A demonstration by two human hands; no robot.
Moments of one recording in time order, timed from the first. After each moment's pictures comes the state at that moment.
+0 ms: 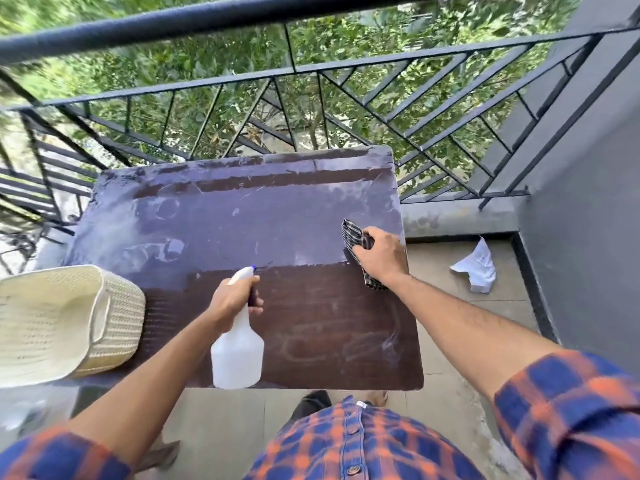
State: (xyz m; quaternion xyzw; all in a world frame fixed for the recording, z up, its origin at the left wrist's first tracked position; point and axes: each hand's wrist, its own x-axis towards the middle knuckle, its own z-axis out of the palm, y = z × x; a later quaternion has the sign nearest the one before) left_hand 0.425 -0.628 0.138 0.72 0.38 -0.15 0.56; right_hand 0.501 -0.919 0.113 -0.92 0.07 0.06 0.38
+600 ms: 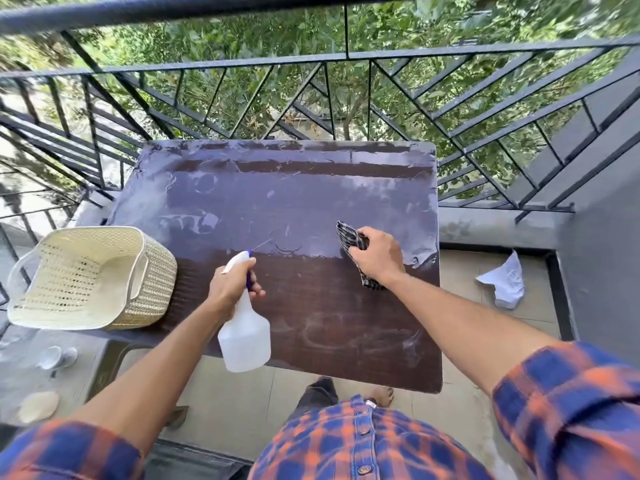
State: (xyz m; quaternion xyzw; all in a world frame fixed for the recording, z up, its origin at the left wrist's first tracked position) left_hand 0.396 -0.585 0.146 0.68 0.43 -0.07 0.59; right_hand 0.496 -0.863 0.108 -0.92 -0.02 0.12 0.38
